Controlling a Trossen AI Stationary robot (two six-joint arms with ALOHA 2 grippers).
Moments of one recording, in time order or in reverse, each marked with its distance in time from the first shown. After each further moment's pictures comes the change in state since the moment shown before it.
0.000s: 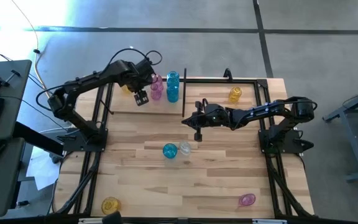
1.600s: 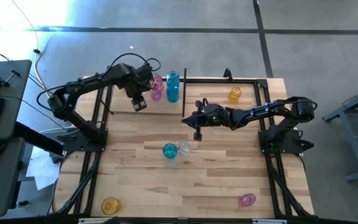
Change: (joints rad) left arm -0.005 0.003 -0.075 -0.053 0.097 -0.036; right arm 0.000 0.000 0.000 0.000 0.026 -0.005
